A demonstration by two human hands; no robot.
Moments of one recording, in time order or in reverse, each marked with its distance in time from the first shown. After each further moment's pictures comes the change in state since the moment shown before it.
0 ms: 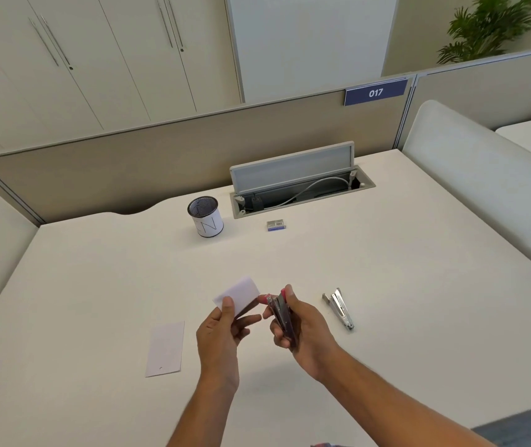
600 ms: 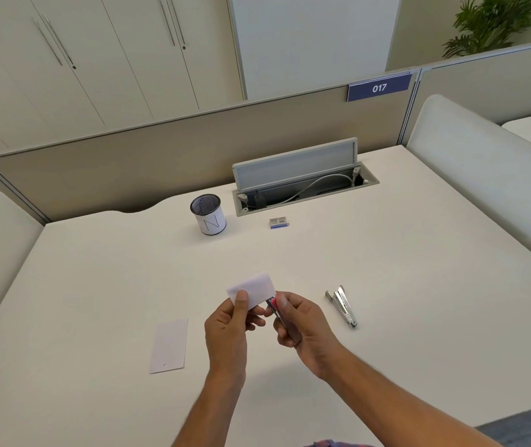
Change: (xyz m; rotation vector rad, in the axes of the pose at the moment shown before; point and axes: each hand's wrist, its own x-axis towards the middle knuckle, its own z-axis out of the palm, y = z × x) left_hand -0.009 0.005 0.009 0.173 -0.016 0.199; right_hand -0.003 0.005 -0.004 -0.107 -0.046 -0.127
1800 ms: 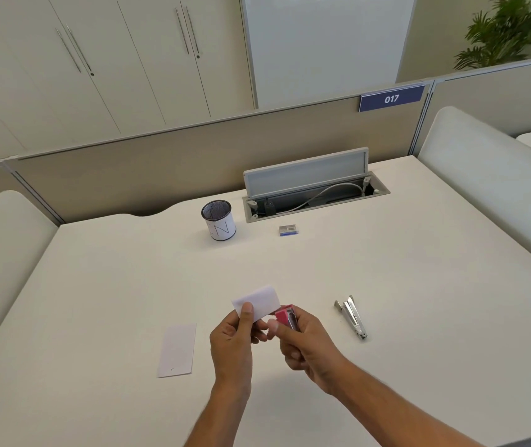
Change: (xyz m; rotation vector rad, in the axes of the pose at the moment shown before) left_hand 0.002 -0.010 -0.009 0.007 0.065 -0.018; right_hand -0.004 0.001 0.007 -0.163 -0.061 0.082
